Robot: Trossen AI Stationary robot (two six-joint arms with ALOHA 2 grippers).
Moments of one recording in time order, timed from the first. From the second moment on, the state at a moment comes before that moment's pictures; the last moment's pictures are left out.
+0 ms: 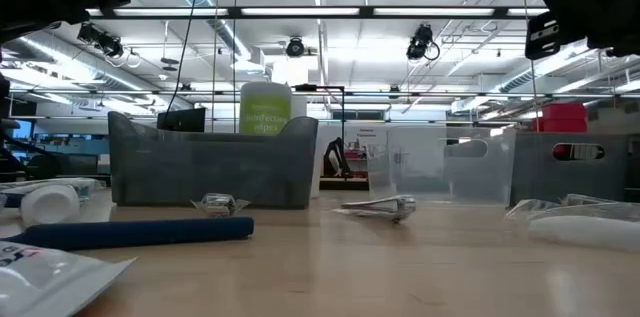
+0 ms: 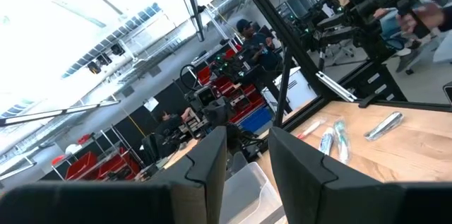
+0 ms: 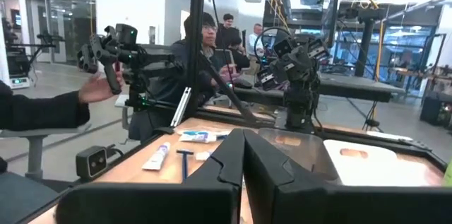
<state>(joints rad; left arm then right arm) -0.18 0.02 0.01 0.27 0.03 0.61 0.05 0.11 0.01 0.24 -0.26 -0.06</state>
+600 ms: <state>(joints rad) -0.18 0.02 0.01 0.32 0.25 0.10 0.05 0.11 0.01 0.34 -0.24 -0.04</state>
